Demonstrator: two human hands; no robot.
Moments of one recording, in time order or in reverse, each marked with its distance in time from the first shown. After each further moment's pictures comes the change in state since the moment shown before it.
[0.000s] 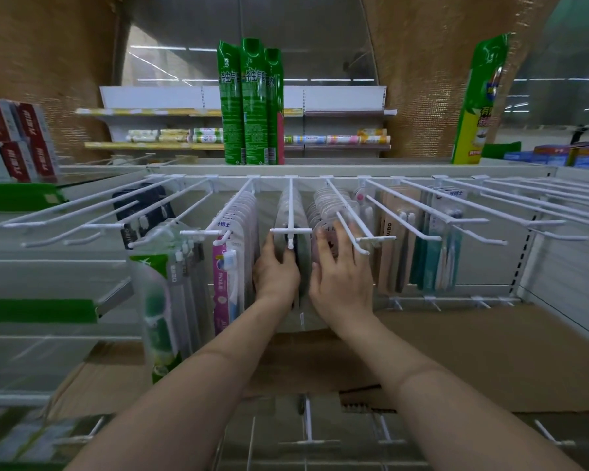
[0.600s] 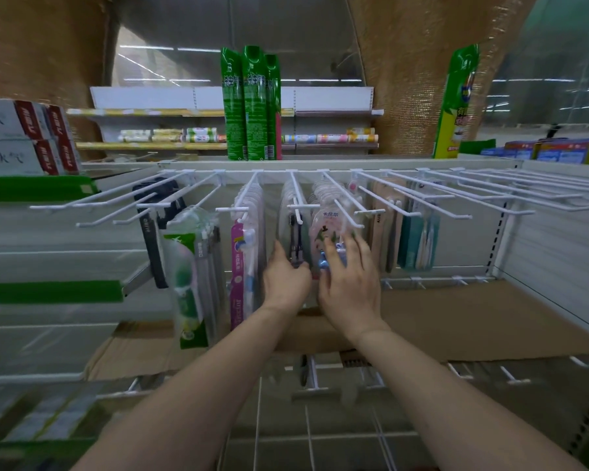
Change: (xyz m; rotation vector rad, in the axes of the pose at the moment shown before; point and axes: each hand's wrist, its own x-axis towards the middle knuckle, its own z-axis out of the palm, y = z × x) left_hand -0.072 0.006 -0.033 0.122 -0.150 0.009; right_hand -0.049 -0.018 -0.054 -0.029 -0.165 0.090
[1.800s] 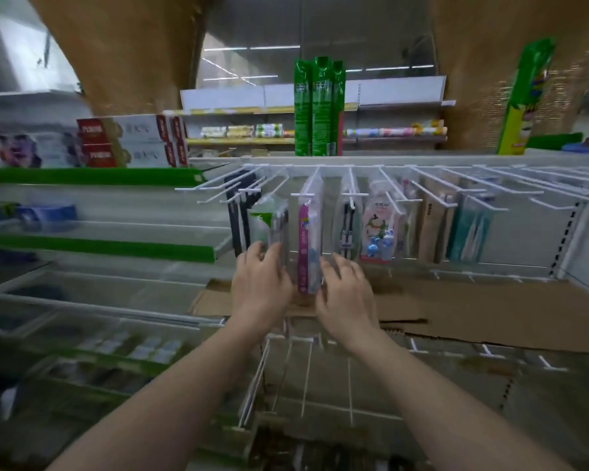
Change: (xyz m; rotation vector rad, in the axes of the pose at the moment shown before) left_hand -0.122 -0.016 -0.137 0.687 0.347 0.269; right_hand -0.065 -0.092 -0.060 0.219 -0.310 -0.107
